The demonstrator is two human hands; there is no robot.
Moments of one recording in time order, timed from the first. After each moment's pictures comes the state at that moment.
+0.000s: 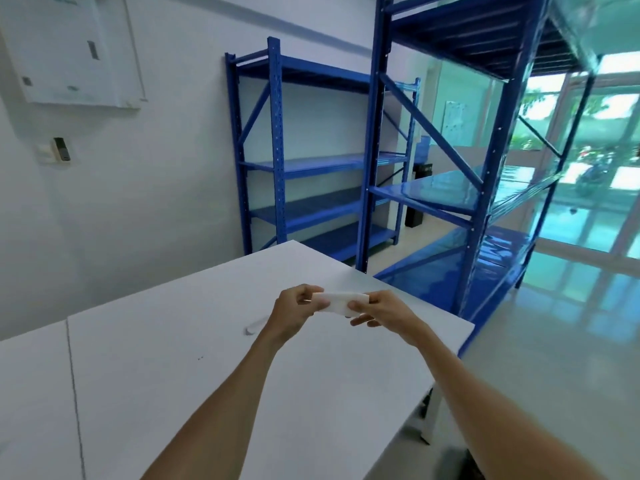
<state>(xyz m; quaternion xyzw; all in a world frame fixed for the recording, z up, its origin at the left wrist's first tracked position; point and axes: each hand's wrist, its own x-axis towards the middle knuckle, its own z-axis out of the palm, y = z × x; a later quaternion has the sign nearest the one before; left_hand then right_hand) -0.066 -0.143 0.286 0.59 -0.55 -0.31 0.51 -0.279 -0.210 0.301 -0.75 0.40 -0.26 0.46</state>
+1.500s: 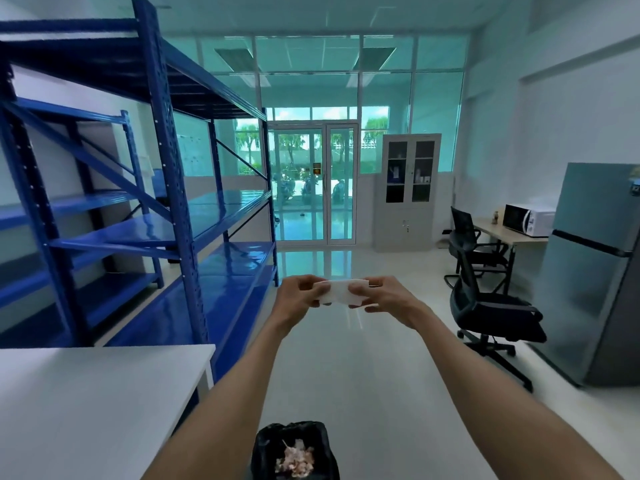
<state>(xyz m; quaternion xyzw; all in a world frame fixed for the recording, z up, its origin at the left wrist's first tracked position) -0.661 -0.152 0.362 0.26 -0.74 -0.46 0.41 -0.855 -0.056 0.371 -0.52 0.63 -0.49 0.31</state>
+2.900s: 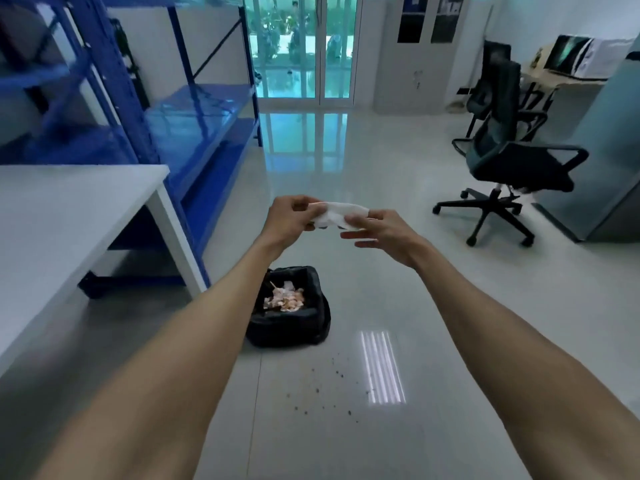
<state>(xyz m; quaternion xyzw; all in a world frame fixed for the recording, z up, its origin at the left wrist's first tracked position) -0.699 -0.241 -0.017 0.34 -0.70 -0.53 0.34 -0.880 -0.129 -0.023 -0.43 0.64 -0.50 0.40</state>
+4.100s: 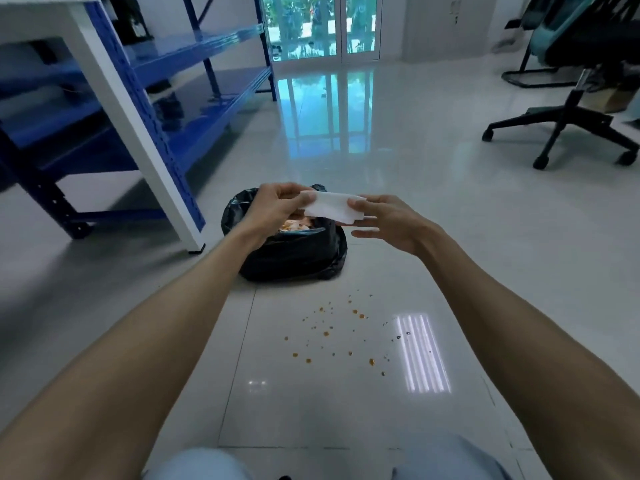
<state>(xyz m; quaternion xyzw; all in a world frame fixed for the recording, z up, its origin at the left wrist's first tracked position) -0.712 -0.226 -0.438 0.35 -0.74 -0.49 0.31 -0.922 -0.130 -0.471 -0.44 0.55 -0.51 0.49</state>
